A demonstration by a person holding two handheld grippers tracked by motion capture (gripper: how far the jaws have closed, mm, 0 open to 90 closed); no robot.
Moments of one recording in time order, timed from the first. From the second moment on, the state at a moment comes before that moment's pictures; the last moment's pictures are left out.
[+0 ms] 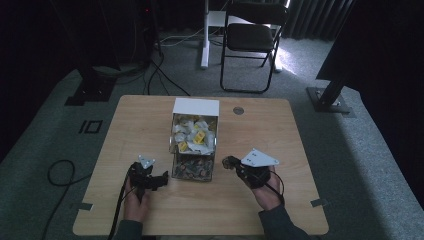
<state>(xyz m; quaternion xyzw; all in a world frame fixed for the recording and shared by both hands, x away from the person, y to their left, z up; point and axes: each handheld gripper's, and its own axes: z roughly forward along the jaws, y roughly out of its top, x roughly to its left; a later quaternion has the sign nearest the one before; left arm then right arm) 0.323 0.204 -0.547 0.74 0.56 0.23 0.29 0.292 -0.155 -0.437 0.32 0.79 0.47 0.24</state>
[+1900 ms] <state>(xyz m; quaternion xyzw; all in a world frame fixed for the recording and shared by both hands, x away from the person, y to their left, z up) 0.323 0.204 -0.547 0.74 0.56 0.23 0.29 0.320 -0.200 -0.434 0.37 0.77 0.45 0.27</state>
